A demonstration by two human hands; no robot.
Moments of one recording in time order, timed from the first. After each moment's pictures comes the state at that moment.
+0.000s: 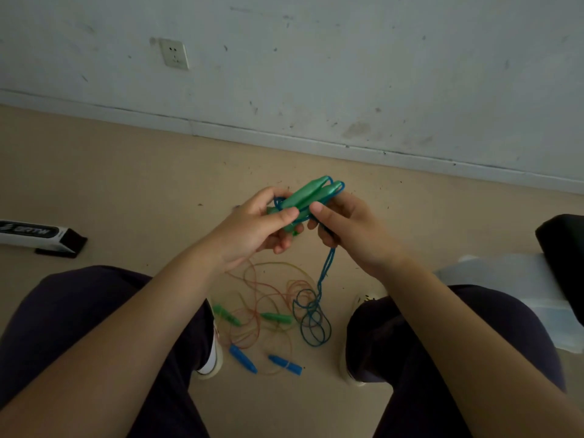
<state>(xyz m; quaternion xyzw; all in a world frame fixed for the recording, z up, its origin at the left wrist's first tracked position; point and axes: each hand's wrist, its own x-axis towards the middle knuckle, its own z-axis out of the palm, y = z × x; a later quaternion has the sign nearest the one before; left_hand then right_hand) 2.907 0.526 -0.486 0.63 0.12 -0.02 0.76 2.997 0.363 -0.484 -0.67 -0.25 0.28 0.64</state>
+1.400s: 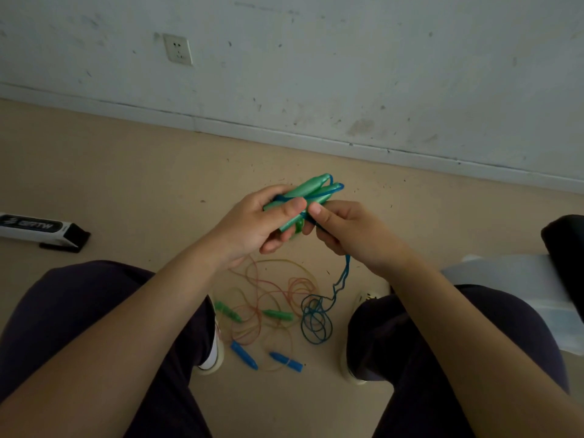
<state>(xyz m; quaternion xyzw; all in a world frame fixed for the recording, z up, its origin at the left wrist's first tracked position) 2.905 0.530 -0.489 0.67 0.07 0.01 0.74 2.994 0.360 -0.476 -0.71 -0.30 0.33 0.55</state>
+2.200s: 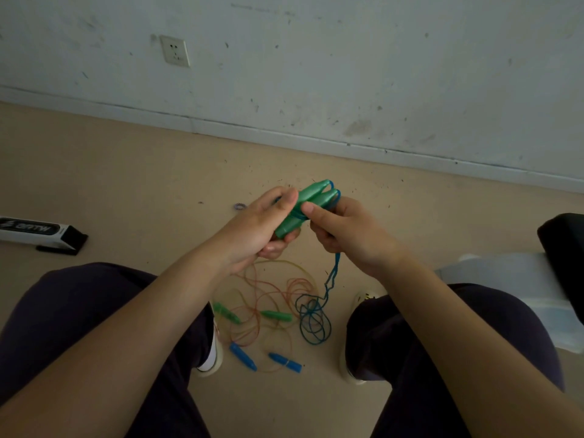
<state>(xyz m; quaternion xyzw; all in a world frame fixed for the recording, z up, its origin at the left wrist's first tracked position) 2.906 0.522 -0.486 0.65 0.08 -0.05 0.76 2.992 0.363 -0.475 -0.67 -0.26 0.35 0.60</state>
